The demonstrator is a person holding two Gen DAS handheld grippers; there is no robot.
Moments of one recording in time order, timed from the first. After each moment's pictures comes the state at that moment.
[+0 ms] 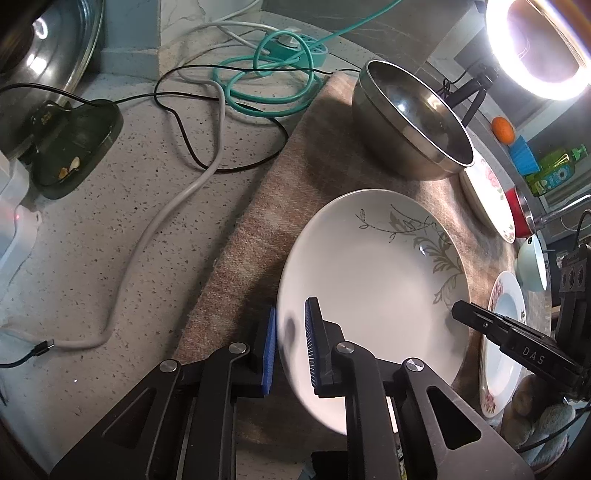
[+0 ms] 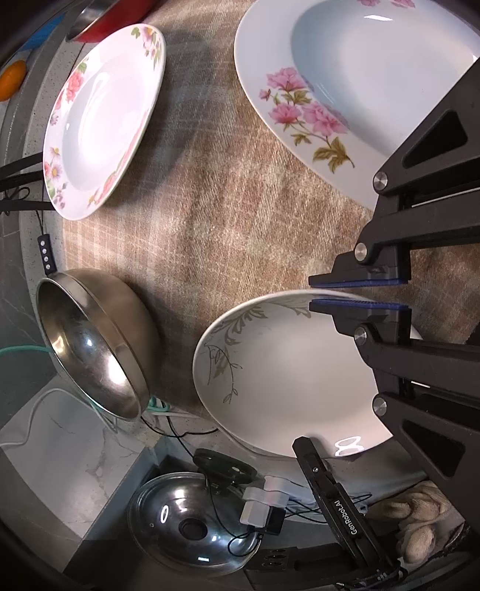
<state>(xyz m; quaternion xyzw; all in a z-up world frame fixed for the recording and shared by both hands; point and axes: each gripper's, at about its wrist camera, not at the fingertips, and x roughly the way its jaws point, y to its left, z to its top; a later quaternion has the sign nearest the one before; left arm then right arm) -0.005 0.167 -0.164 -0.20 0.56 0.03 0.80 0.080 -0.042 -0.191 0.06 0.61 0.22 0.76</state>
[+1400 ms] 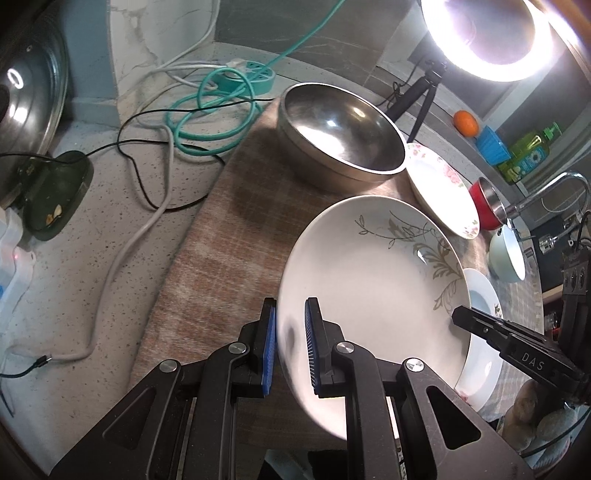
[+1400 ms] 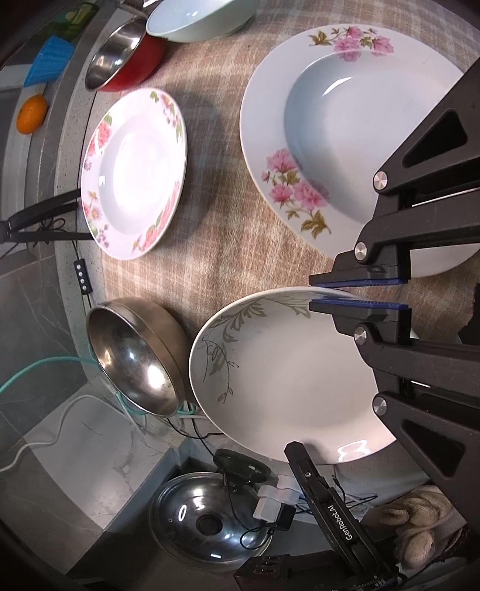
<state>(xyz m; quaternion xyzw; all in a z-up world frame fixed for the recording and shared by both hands) 0.002 0.120 -0.126 -0.16 0.53 -0.01 0.83 0.063 -0.087 -0.150 0.07 0.58 0.19 0.79</state>
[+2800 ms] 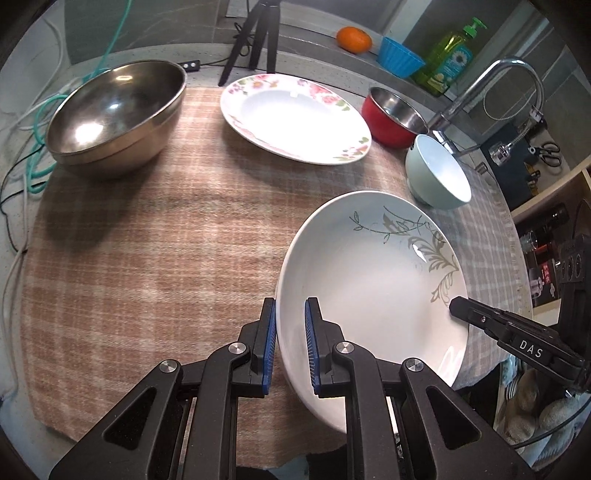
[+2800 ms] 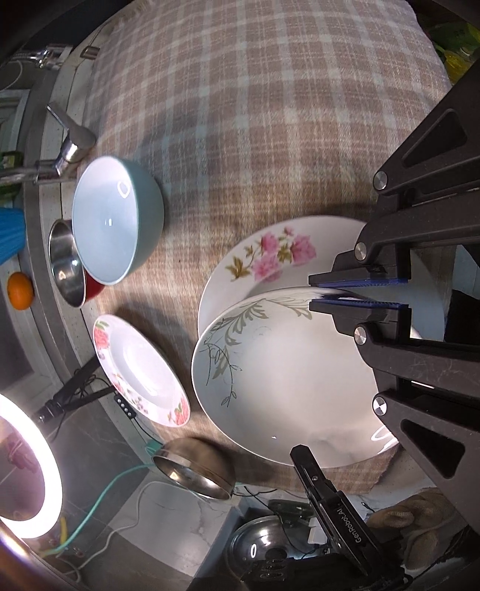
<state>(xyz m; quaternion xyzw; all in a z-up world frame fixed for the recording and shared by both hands) 0.025 -0.034 -0.137 -0.08 0.57 -0.14 0.81 0.016 -0.252 -0.153 0.15 0.58 0.06 0.80</state>
